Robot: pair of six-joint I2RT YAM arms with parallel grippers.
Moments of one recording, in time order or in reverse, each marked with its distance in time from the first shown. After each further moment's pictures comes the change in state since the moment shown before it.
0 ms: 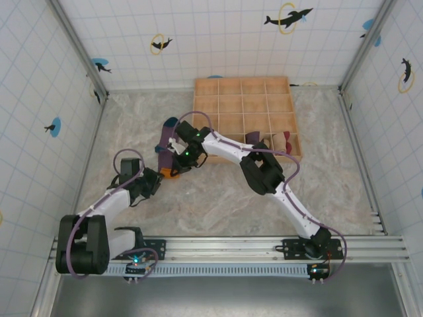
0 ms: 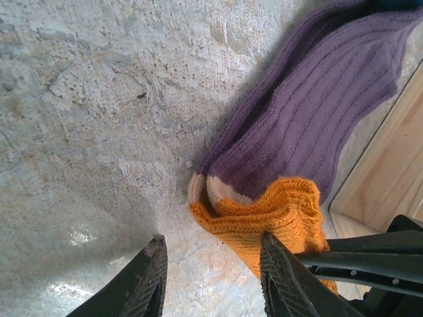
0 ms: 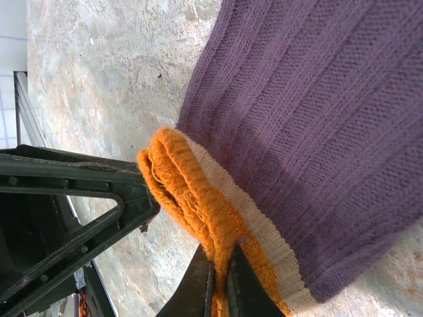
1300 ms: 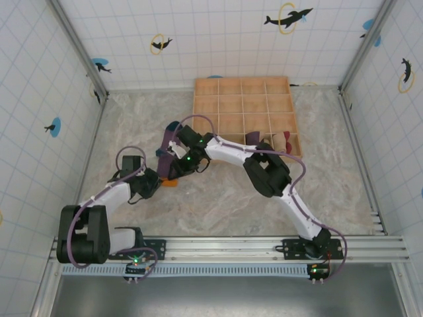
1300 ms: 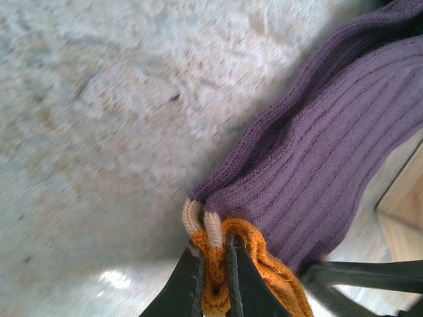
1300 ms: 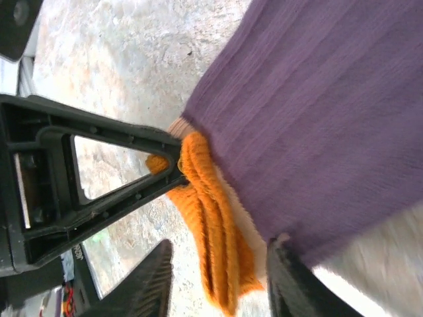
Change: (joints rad) left arm 0.000 0.073 0.077 -0.159 -0.018 0.118; right arm 0.029 -0.169 -0.274 0.198 0.066 -0.043
